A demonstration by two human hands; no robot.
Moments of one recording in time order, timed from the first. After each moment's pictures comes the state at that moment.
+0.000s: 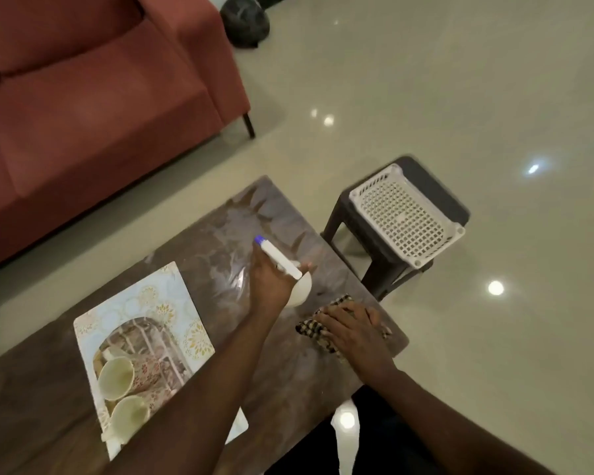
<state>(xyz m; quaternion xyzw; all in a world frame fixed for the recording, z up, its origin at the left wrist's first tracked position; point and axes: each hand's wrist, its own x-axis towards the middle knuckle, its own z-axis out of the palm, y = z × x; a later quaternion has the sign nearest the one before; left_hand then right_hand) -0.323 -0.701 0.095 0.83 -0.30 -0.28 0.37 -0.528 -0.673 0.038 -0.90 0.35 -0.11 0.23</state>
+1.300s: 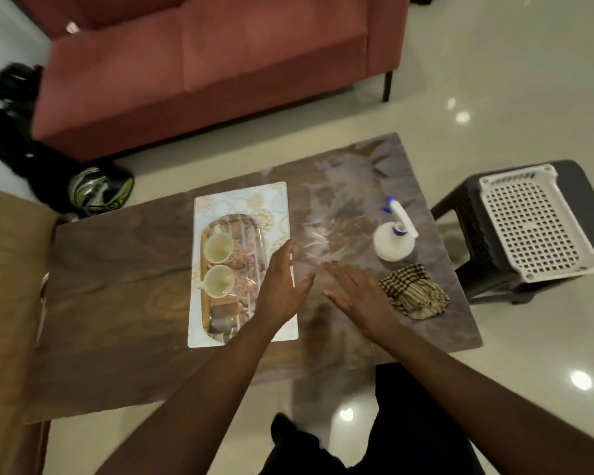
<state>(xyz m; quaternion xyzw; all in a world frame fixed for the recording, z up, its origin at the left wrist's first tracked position) -0.315 -0.489 0.101 0.88 -0.28 -0.22 0.31 -0.446 -0.609 0.051 -0.93 0.15 -0.10 0.31</state>
